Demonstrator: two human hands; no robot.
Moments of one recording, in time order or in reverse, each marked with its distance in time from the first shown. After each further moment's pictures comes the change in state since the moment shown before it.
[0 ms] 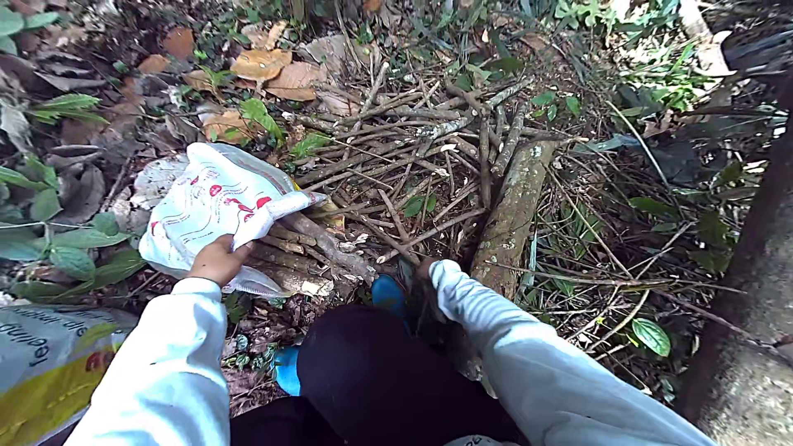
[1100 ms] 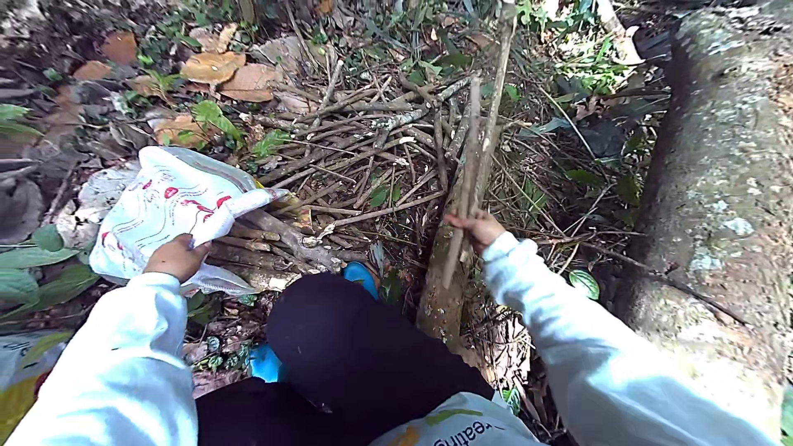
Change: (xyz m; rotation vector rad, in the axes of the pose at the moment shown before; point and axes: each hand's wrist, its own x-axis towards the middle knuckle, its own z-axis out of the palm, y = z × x) left_hand 0.002 -0.006 0.007 0.165 0.005 0.071; right_hand -0.122 0.142 -0.024 1.366 0.649 -0.313
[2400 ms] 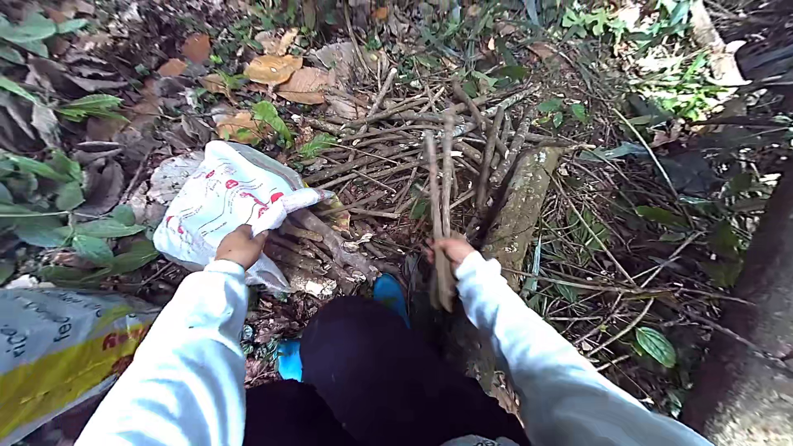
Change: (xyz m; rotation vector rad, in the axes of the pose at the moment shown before) left_hand 0.005 0.018 0.002 -0.162 0.027 -0.092; right_hand 0.034 0.012 0.130 -0.053 -0.227 0.177
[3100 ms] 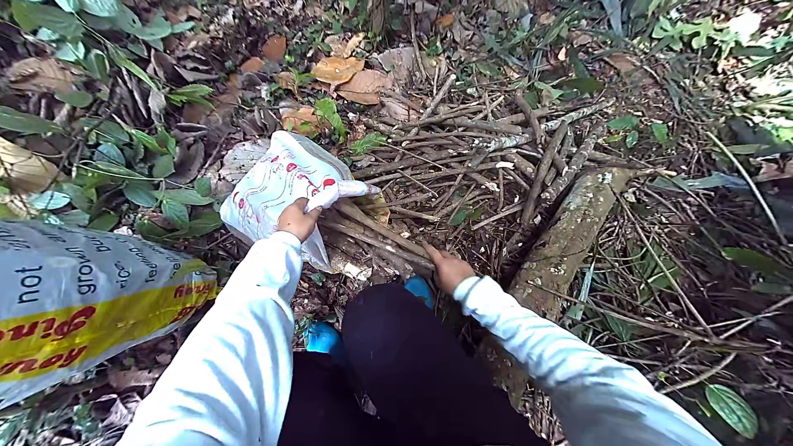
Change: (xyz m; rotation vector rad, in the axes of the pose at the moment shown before) left_hand 0.008 -0.003 0.001 -0.215 0.101 0.087; right_hand -0.031 0.004 0.074 -1.428 -0.299 -0.329
